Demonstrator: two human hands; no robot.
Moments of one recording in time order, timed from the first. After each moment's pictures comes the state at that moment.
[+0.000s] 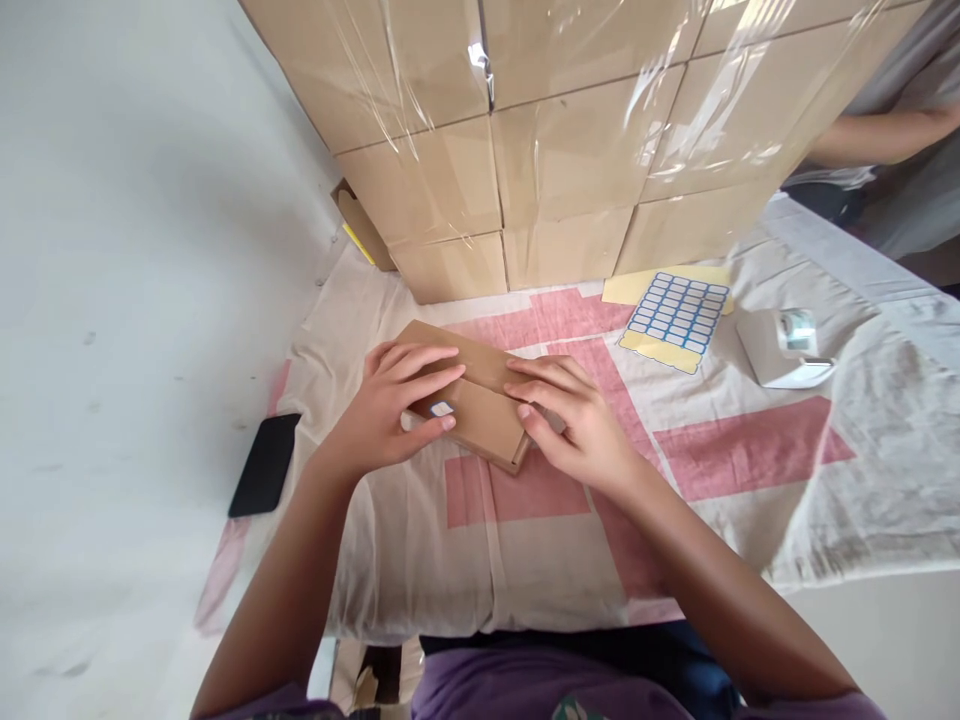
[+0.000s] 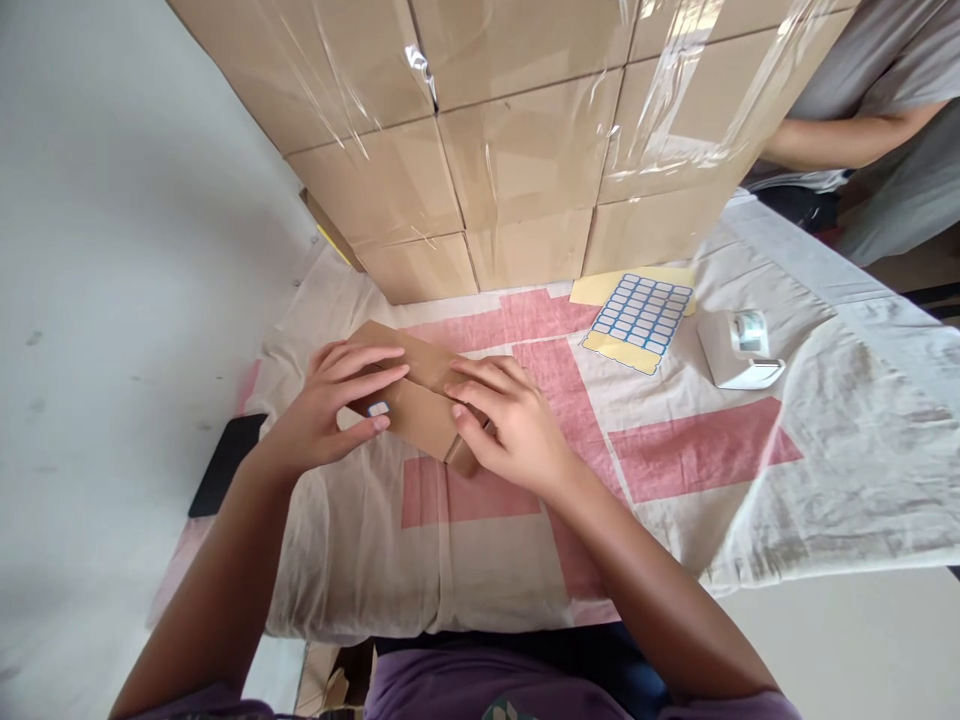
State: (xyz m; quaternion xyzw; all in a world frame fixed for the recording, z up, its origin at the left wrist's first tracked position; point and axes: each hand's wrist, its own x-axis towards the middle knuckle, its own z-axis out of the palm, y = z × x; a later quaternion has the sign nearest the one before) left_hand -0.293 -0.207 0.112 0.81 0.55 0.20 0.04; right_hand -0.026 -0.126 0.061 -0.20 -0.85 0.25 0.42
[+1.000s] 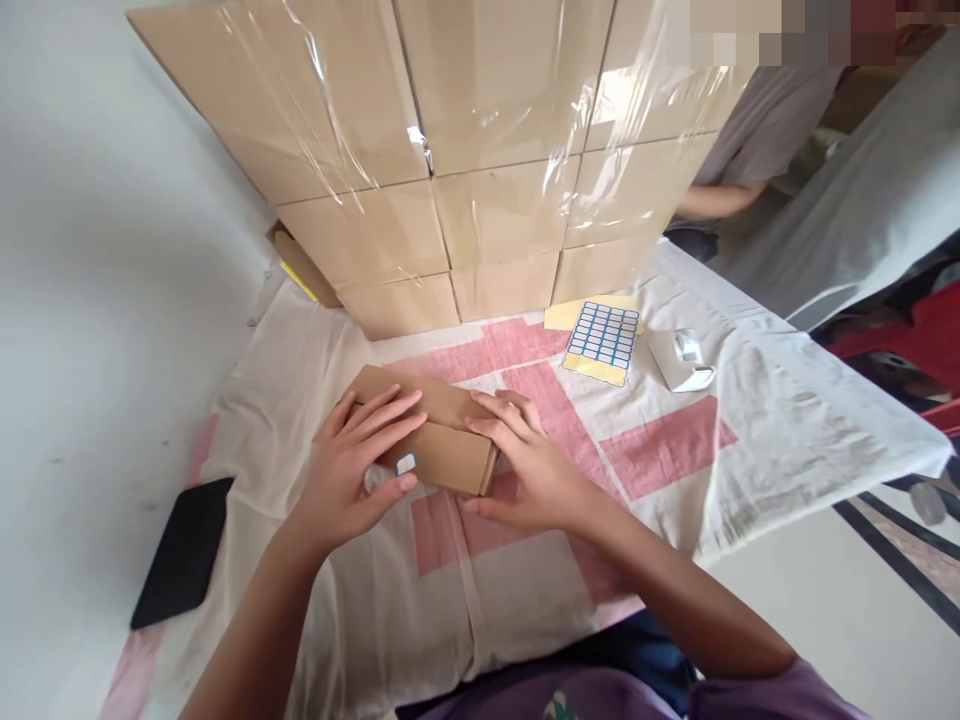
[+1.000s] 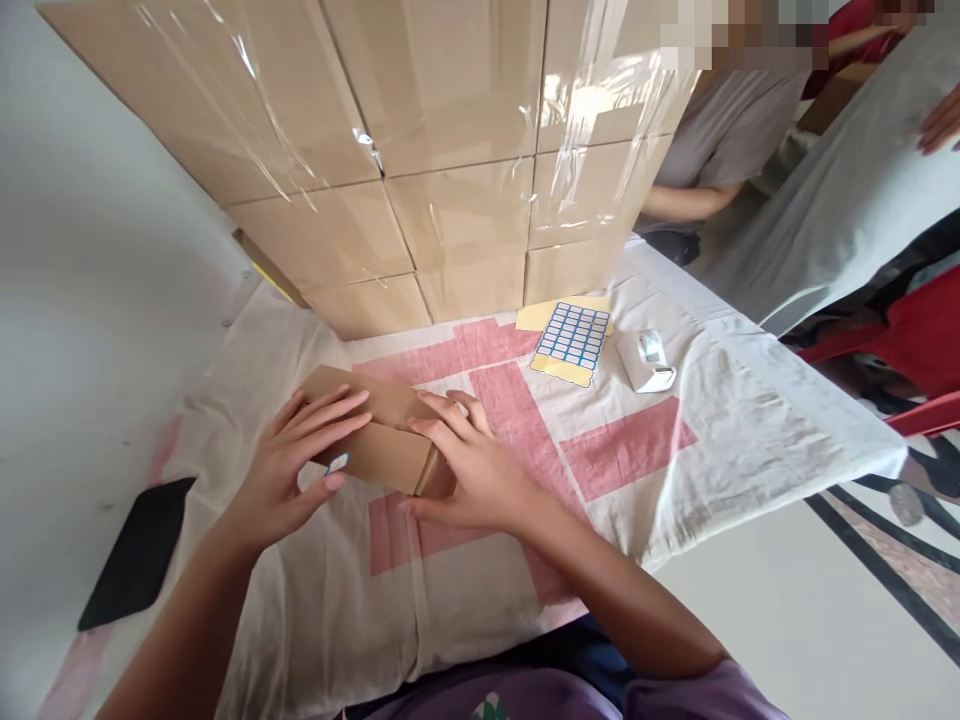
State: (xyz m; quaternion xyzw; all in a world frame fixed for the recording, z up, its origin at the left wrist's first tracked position) left_hand -0.295 -0.214 0.092 0.82 0.52 0.23 0.05; right_hand -0.020 -0.146 0.059 -0.24 -0.88 0.26 0.31
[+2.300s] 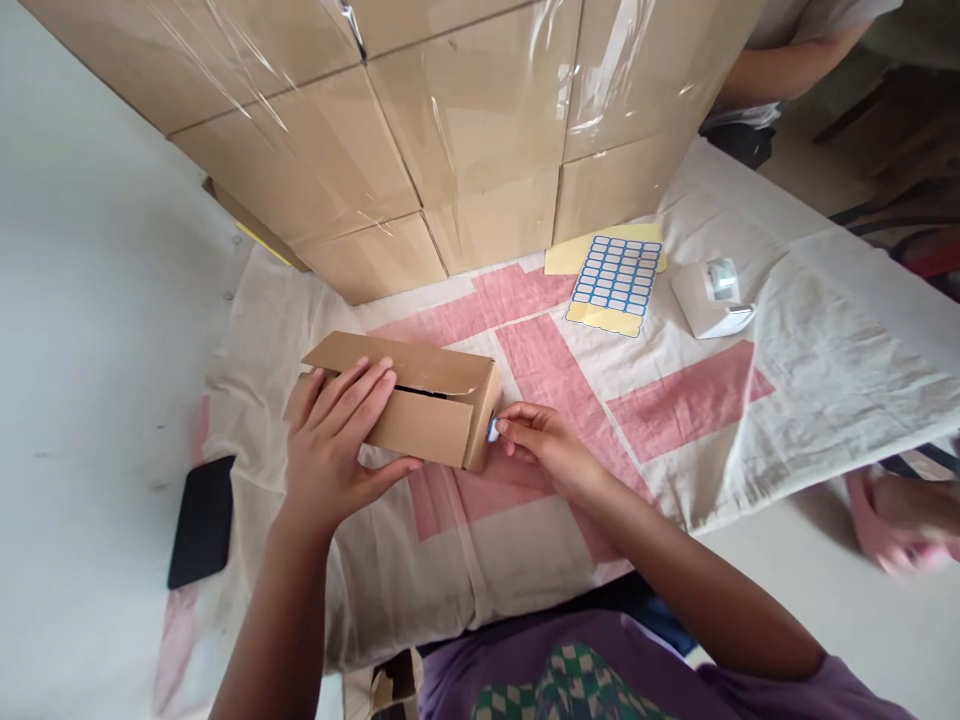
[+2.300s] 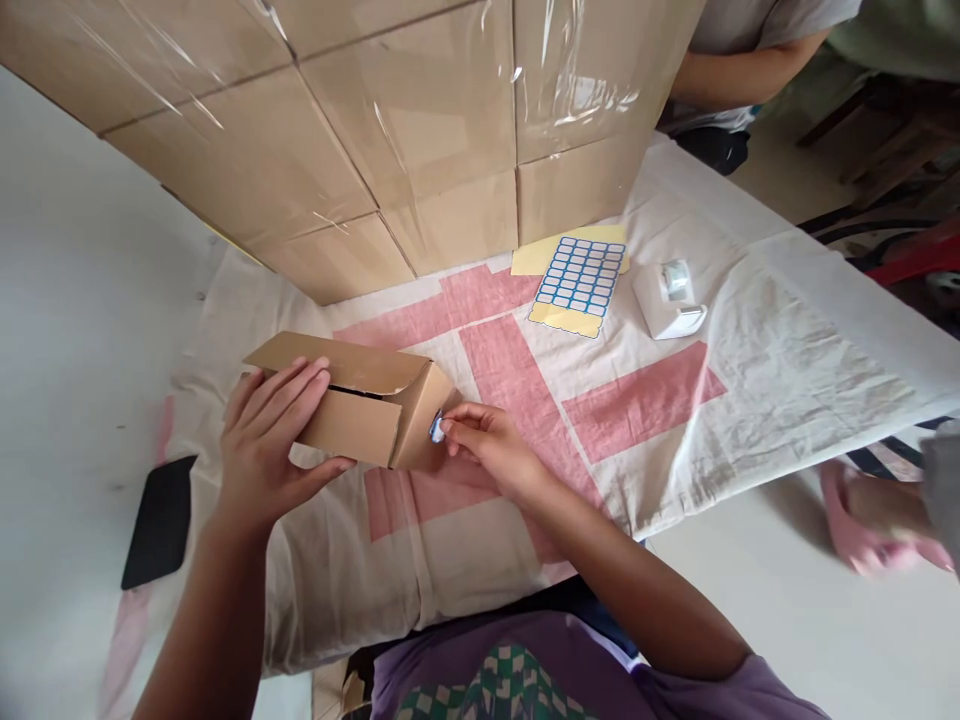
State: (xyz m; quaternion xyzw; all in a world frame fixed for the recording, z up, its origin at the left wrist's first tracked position) left_hand -0.281 -0.210 0.077 0.81 0.53 0.22 -0.13; right_hand -0.016 -0.154 0.008 -0.35 -0.35 0.80 0.32
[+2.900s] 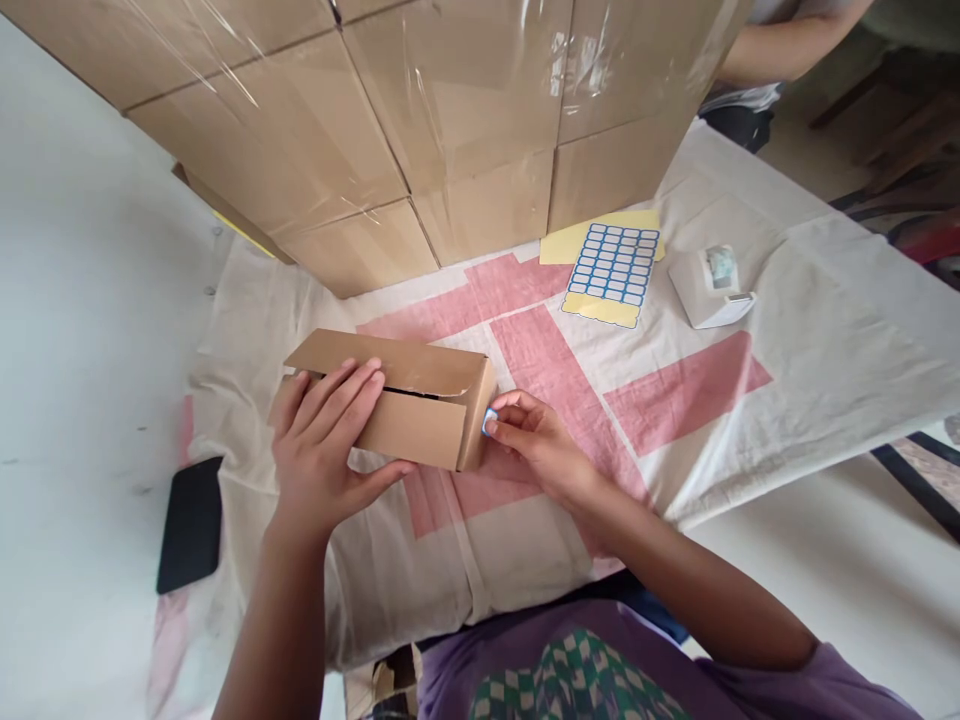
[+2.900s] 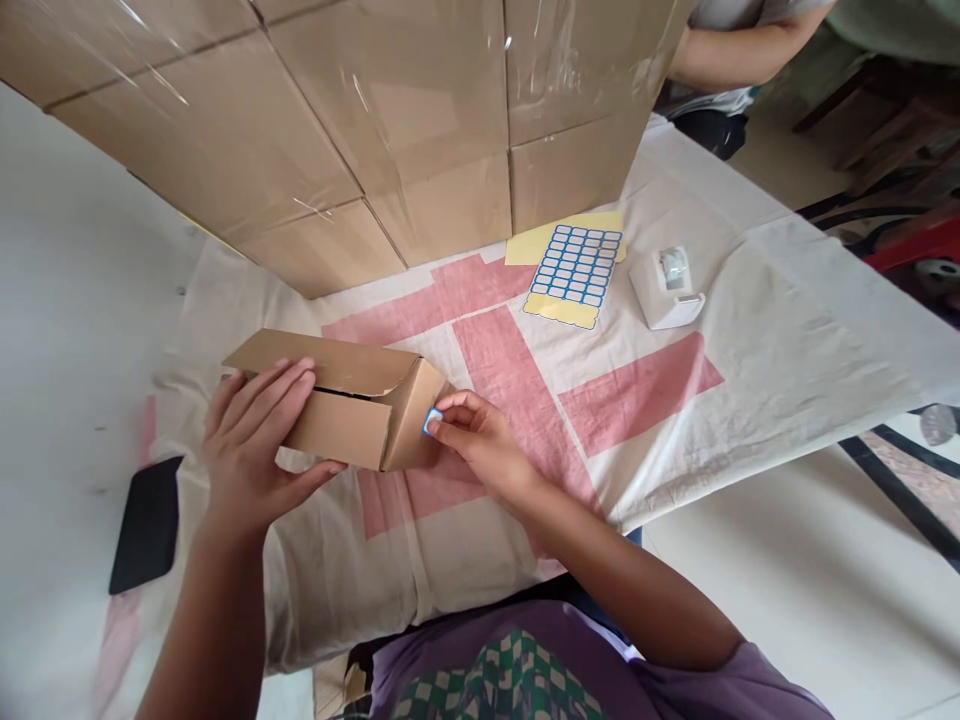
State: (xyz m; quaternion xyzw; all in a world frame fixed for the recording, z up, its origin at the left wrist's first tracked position) left_hand -0.280 -0.214 0.071 0.80 0.53 0.24 -0.14; right_hand -0.025 -0.162 0.012 -0.35 -0.32 0.79 0.39
